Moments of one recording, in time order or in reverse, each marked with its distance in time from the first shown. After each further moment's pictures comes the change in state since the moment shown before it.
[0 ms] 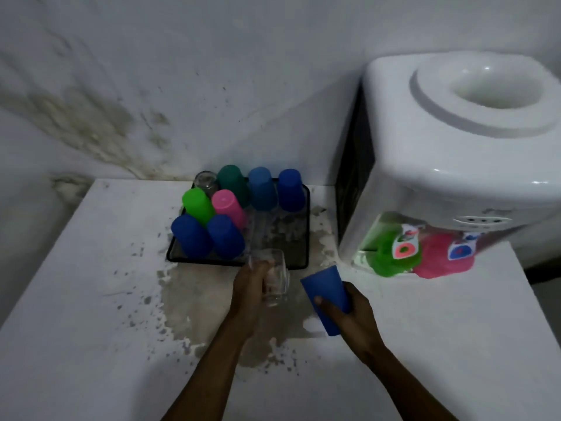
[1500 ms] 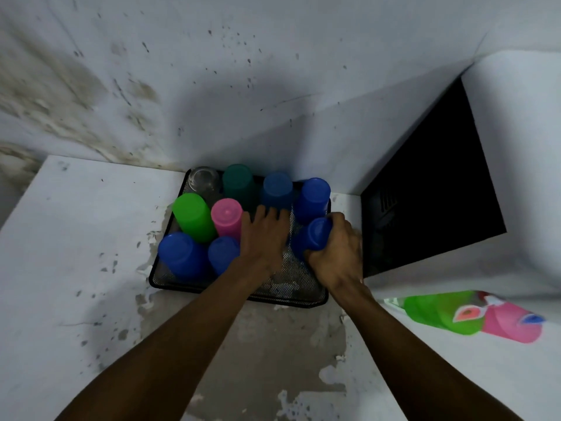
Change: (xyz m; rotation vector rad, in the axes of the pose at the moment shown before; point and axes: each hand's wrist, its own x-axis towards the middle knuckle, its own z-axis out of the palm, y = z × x) left_hand 0.163 0.082 0.022 1.688 -0.011 0.715; right_hand 0.167 -0.098 0.080 -0.655 0.244 -0.153
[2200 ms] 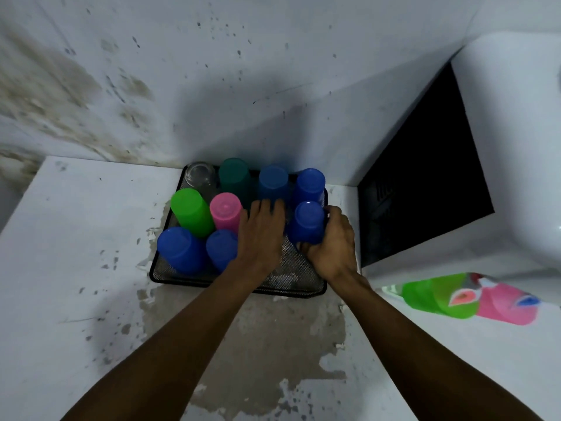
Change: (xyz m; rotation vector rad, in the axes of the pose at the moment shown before) left_hand -0.009 0.002 0.010 -0.097 0.197 -0.014; right_hand 0.001 0.011 0.009 0.092 0.012 -0.035
